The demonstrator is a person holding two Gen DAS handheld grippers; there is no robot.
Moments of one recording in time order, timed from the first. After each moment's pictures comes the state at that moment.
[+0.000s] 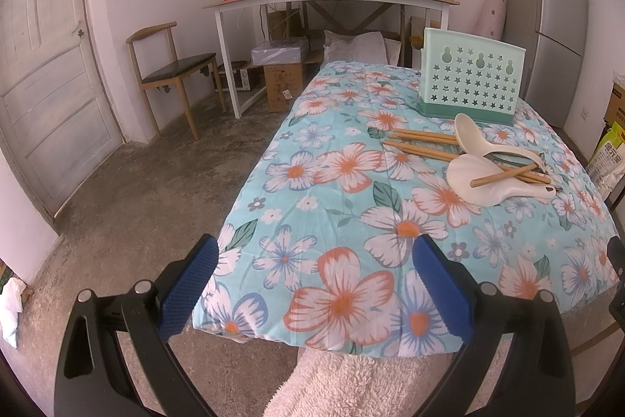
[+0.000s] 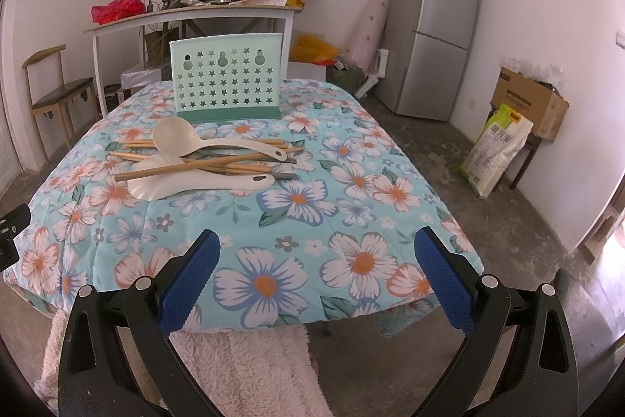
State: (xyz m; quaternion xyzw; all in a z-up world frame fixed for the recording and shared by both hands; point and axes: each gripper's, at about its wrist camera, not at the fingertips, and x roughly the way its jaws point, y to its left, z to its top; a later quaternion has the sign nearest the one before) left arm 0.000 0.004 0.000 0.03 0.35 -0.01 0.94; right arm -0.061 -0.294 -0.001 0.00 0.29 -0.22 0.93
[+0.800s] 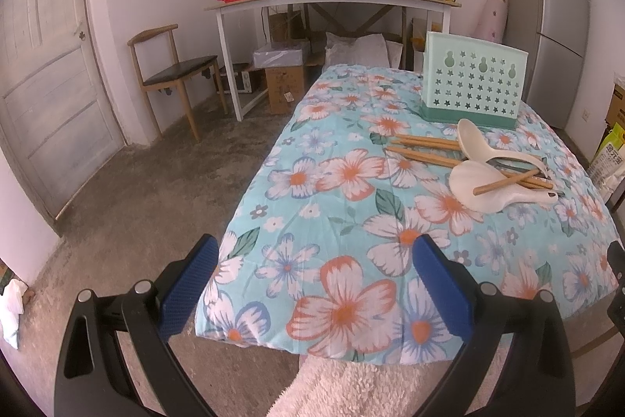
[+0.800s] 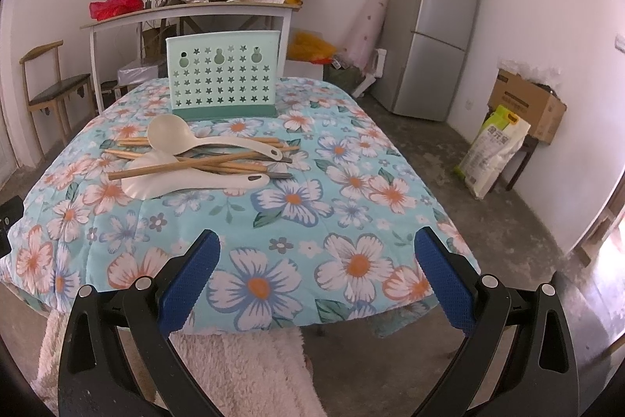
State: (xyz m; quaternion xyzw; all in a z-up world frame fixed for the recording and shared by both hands) left arm 0.001 0.009 0.004 0.04 0.34 -0.01 0.94; right arm -0.059 -0.298 -0.002 -0.01 0.29 -0.23 0.93
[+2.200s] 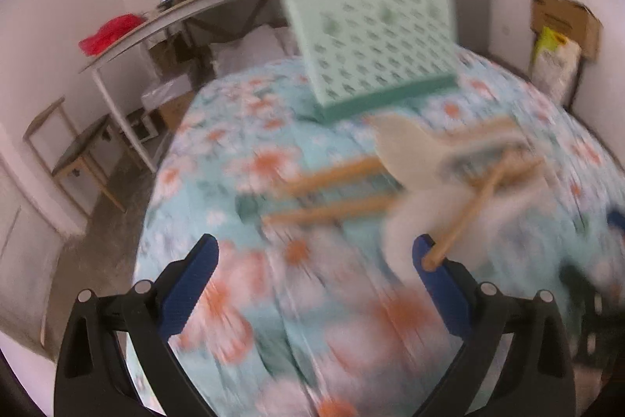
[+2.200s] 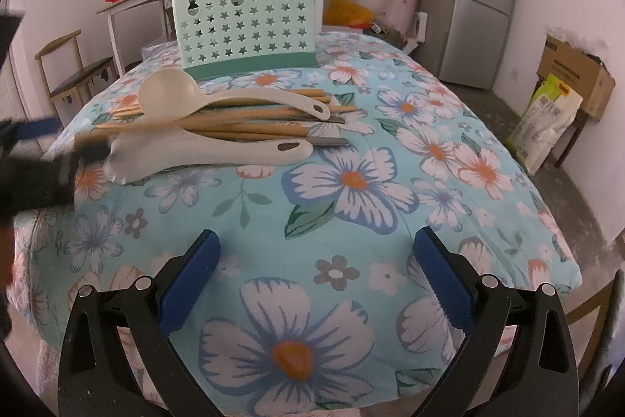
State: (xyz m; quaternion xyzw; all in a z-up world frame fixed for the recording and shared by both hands) left arm 0.130 -0.087 -0.024 0.16 0.35 -0.17 0.91; right arm 0.010 -0.311 -0.056 0.03 0.35 -0.16 0.92
